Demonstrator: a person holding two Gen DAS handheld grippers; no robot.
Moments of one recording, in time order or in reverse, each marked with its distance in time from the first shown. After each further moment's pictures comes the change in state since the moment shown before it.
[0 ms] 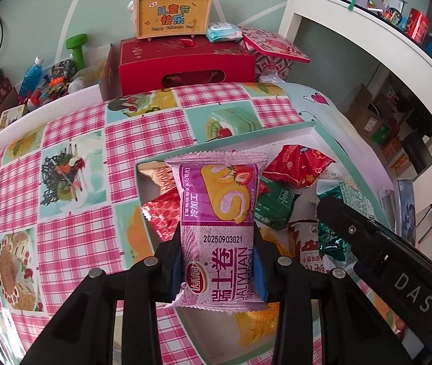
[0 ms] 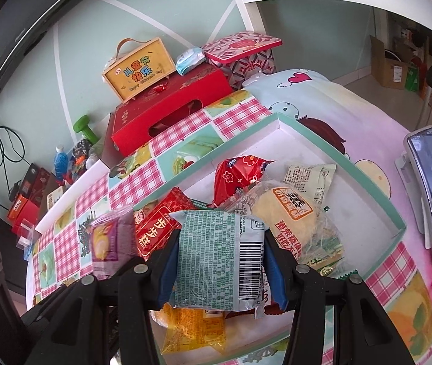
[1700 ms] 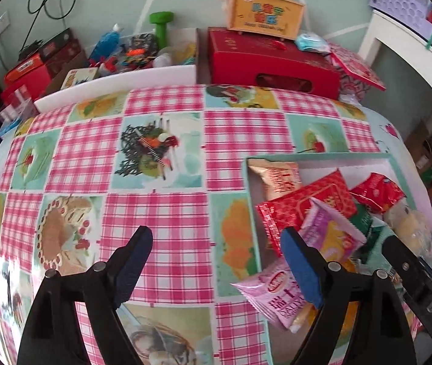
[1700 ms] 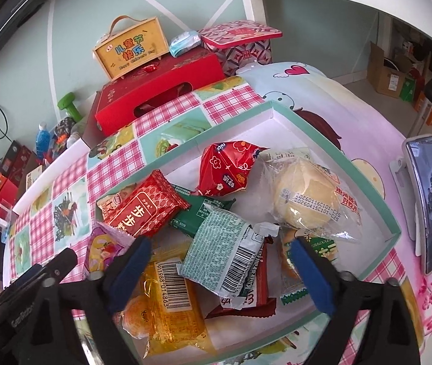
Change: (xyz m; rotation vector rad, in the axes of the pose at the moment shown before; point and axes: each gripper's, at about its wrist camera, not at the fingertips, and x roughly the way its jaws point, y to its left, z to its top) left arm -0.010 0.078 -0.007 -0.244 0.012 0.240; right arm 0.019 0.010 -0.005 -0.093 0.051 -0.104
